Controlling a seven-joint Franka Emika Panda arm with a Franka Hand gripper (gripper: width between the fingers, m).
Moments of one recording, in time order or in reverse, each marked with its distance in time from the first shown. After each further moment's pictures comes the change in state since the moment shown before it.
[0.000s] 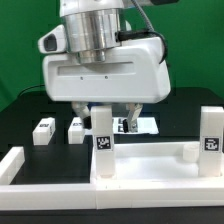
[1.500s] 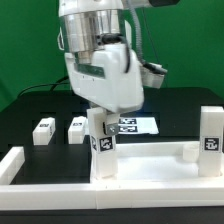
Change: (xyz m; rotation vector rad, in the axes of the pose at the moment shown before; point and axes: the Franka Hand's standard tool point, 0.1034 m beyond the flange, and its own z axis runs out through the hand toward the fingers) arm 0.002 -0.005 0.002 0.025 0.008 0.952
